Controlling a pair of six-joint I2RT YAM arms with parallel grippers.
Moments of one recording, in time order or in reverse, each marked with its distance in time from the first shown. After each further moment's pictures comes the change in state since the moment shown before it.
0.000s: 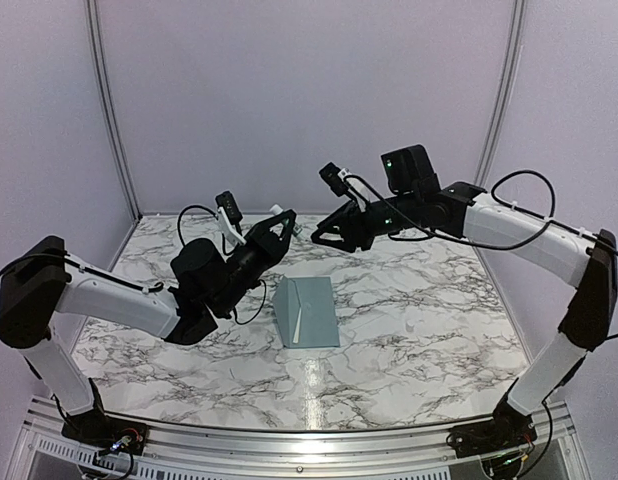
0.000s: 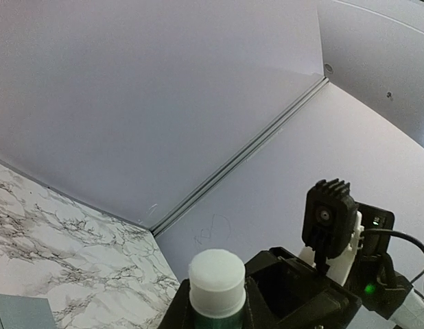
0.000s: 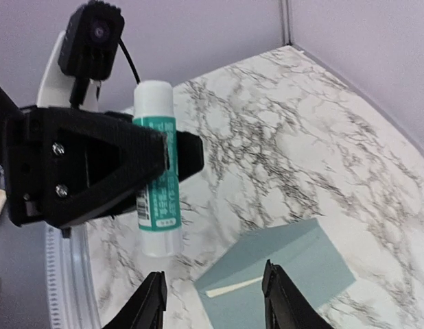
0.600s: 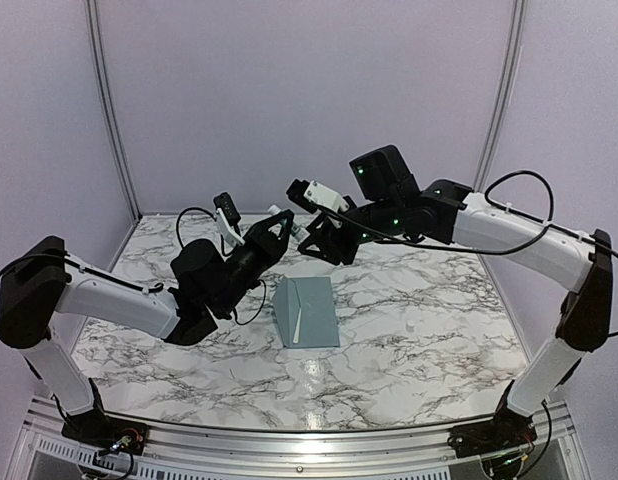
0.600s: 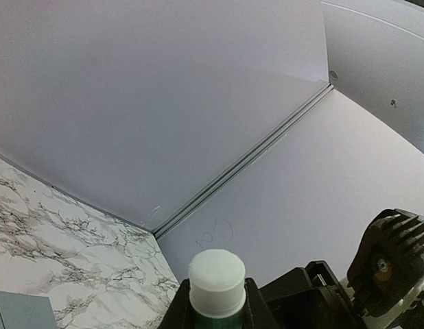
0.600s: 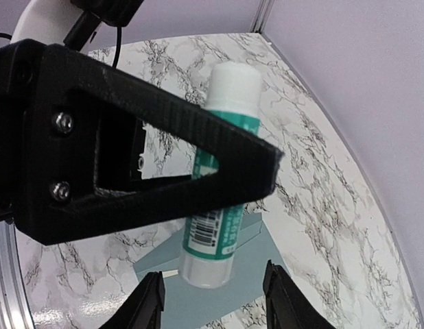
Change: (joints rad) left arm 0.000 -0.001 -0.006 -0.001 -0.042 -0.018; right arm 0.195 0.006 0.091 -0.156 0.478 -0.276
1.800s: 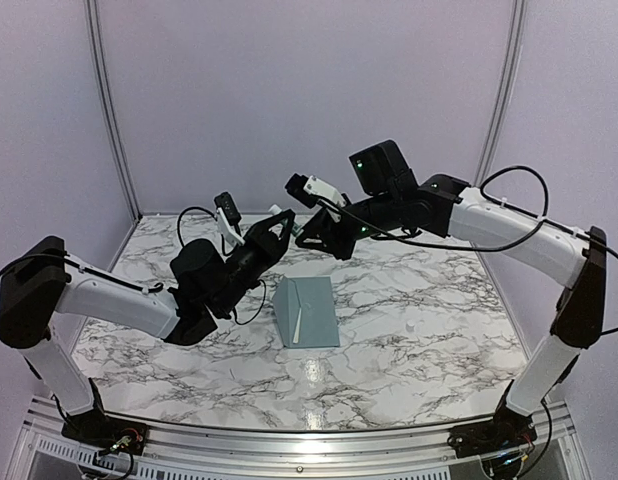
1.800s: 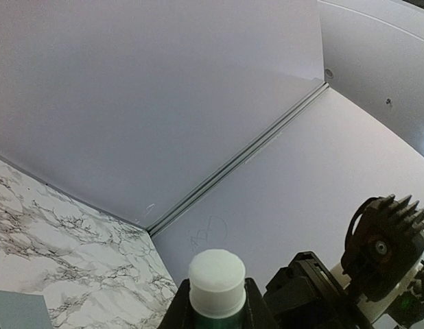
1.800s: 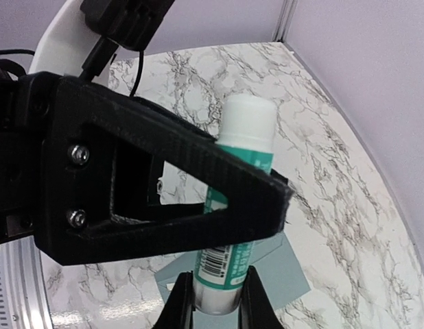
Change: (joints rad) left arm 0.000 0.000 -0.001 0.005 0.019 -0.011; right arm -0.009 0.037 0.054 -0.012 -0.100 0.010
